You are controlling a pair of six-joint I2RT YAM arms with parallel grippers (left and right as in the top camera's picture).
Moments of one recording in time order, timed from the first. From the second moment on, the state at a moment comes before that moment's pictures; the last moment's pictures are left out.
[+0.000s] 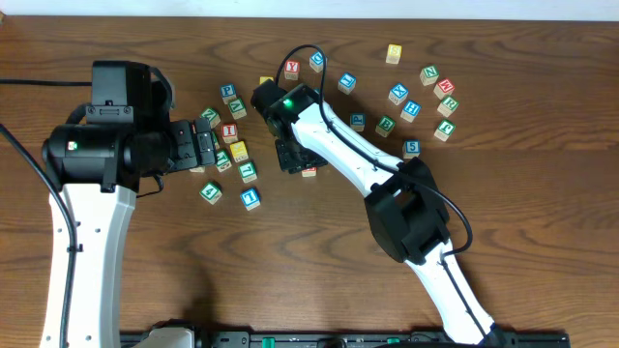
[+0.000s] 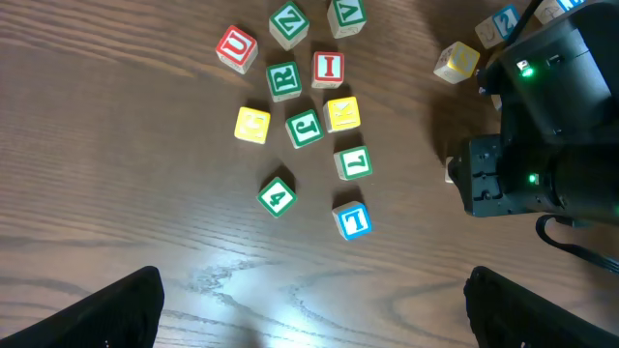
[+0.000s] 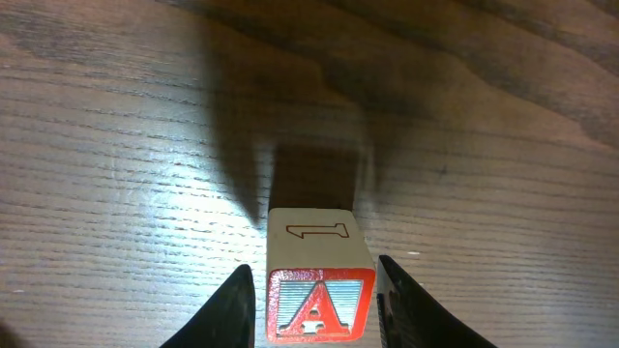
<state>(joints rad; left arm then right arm) -0.02 1.35 1.51 -1.27 0.07 -0.20 0.72 2.45 2.14 -1.27 0.11 0.51</state>
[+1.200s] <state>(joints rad) -0.02 1.37 1.51 -1.23 0.07 -0.23 0.37 2.16 2.21 -1.35 0.08 0.37</state>
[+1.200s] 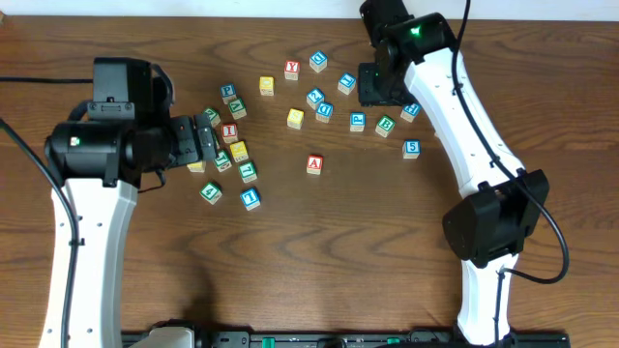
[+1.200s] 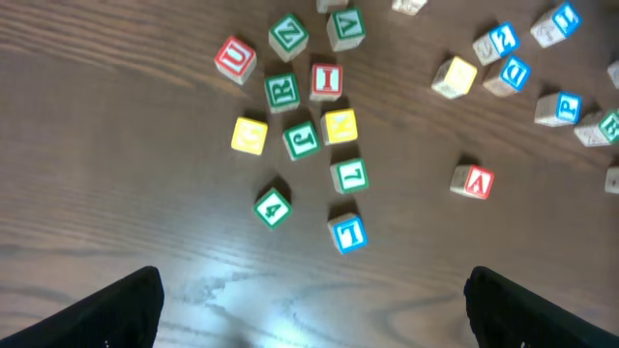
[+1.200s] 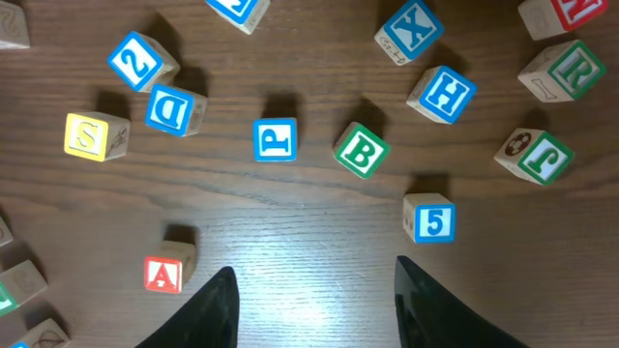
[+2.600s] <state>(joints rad) -0.09 1.99 1.85 -1.27 -0.03 -0.38 0.36 2.16 2.21 -1.37 0.07 0.35</state>
